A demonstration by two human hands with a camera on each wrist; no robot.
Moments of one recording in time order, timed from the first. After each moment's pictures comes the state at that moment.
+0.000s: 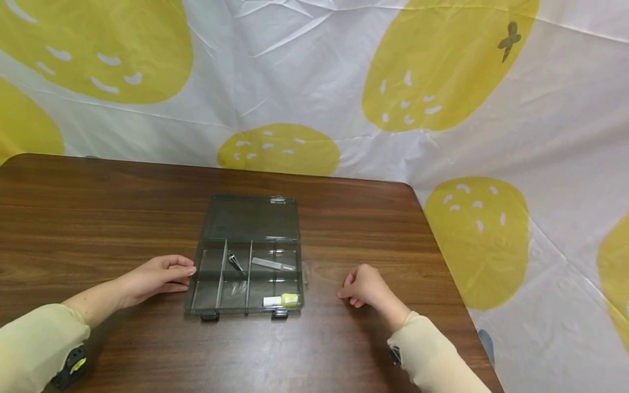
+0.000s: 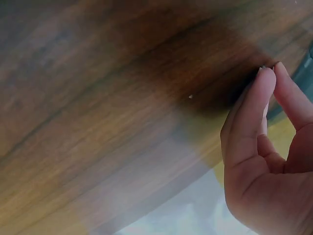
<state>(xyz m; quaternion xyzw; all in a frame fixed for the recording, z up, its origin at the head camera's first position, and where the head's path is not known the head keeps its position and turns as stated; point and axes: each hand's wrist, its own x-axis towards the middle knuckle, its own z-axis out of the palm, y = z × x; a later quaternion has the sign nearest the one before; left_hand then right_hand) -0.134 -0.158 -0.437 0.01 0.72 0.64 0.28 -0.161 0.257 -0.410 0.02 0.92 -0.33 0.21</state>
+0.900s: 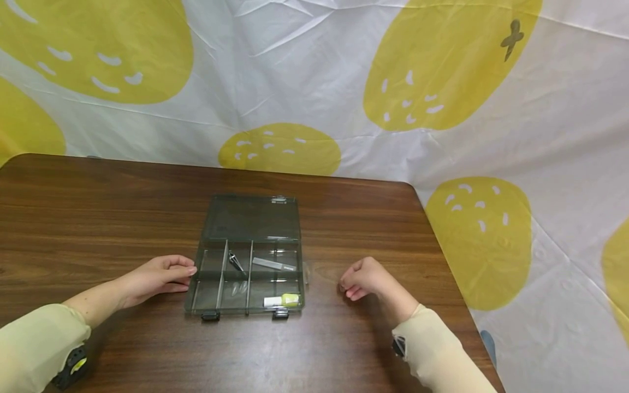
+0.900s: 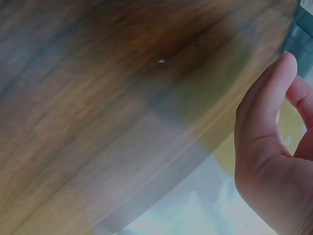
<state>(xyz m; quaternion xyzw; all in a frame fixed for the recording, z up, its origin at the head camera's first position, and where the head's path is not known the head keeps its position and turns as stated) -0.135 -0.160 -0.440 0.01 0.72 0.64 0.28 -0.174 0.261 -0.395 0.02 0.85 -0.43 0.30</state>
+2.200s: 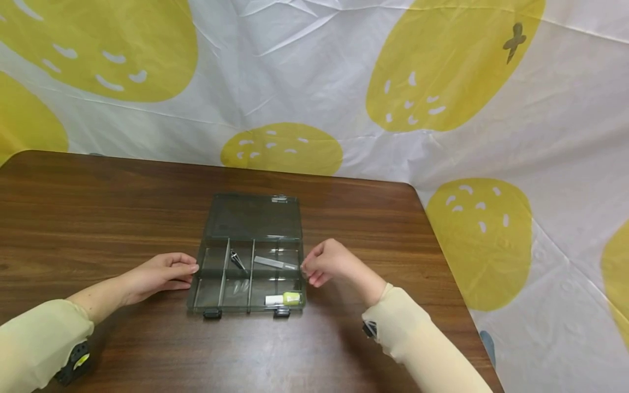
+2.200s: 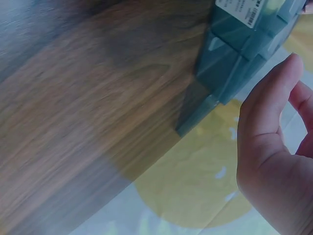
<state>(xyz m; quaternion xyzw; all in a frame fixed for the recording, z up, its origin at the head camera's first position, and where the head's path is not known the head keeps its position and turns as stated) -0.137 -0.159 -0.440 0.01 0.71 0.65 0.27 -0.182 0.186 -0.361 -0.05 0.85 -0.42 0.32</state>
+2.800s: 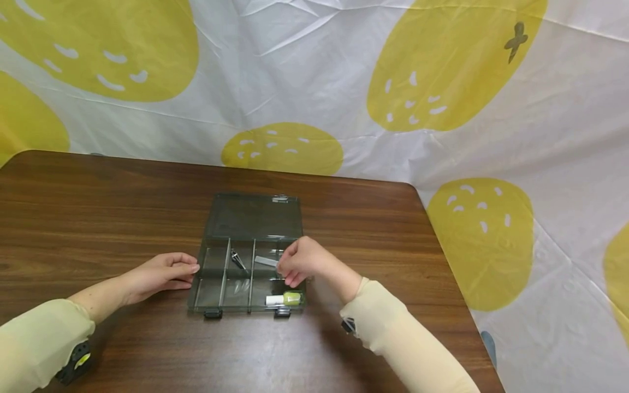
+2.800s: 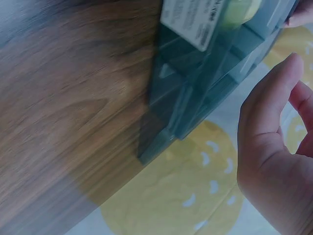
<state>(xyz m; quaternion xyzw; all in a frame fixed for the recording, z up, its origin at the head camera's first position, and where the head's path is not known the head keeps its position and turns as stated) -0.137 -0.159 -0.440 0.01 0.71 0.65 0.27 -0.181 0.144 -0.360 -0.08 0.84 -0.41 0.34</state>
